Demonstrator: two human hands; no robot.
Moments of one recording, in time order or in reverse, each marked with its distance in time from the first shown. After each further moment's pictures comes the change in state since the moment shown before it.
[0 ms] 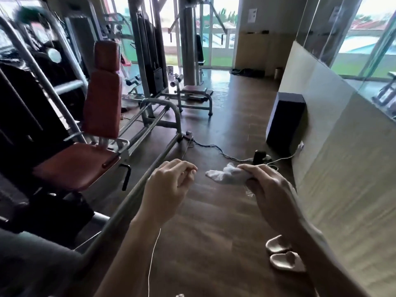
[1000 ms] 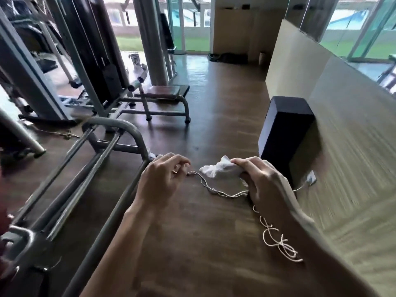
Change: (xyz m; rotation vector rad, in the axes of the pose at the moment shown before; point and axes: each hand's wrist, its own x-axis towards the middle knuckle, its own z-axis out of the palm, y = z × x) left_hand 0.643 -0.235 0.362 -0.058 -0.140 0.030; right_hand 0.584 0.412 0.166 -0.183 -0.045 0.061
